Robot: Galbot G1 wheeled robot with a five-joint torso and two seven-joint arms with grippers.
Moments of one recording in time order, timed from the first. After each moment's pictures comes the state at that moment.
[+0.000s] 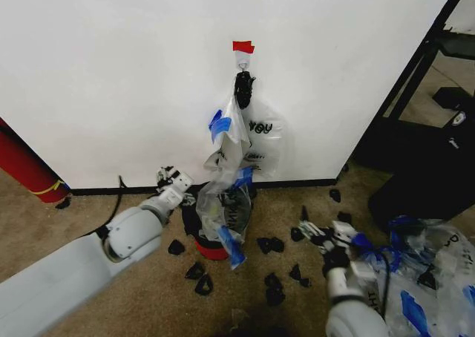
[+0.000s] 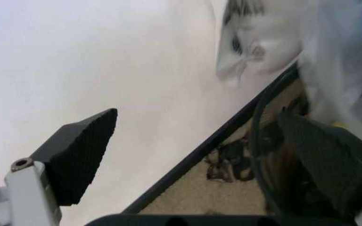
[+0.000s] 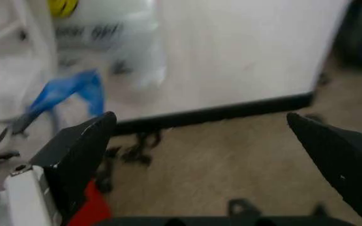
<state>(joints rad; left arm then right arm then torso) 0.81 -0.62 0.06 -2.16 -0.50 0.74 -0.36 -1.40 1.20 0.23 2.08 0.45 -0.21 0.41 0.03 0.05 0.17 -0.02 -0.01</state>
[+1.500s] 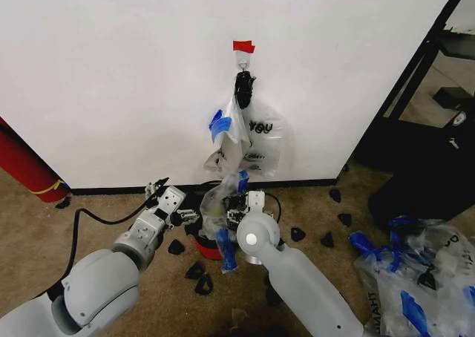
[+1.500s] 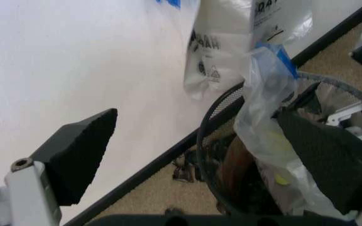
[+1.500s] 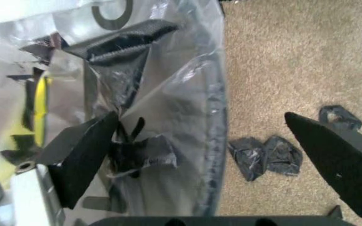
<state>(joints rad) 1.16 -0.64 -0.16 -2.40 -0.49 0.68 -0.41 -0.78 1.45 -0.17 1.71 1.07 -0.74 1.14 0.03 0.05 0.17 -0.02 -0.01</state>
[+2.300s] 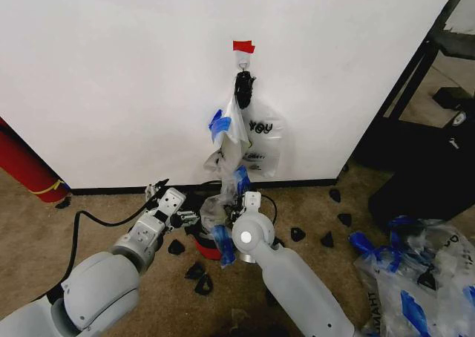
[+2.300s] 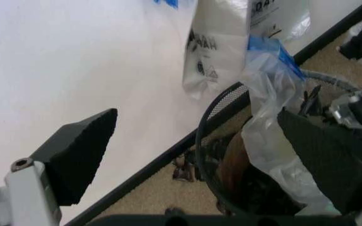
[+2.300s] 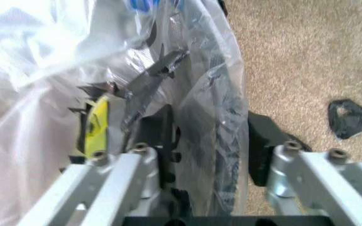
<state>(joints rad) 1.18 -0.63 -0.16 -2.41 -0.47 0.67 -0.41 -0.79 1.48 -0.13 1.70 1.08 -0.73 1.14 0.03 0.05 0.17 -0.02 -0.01</state>
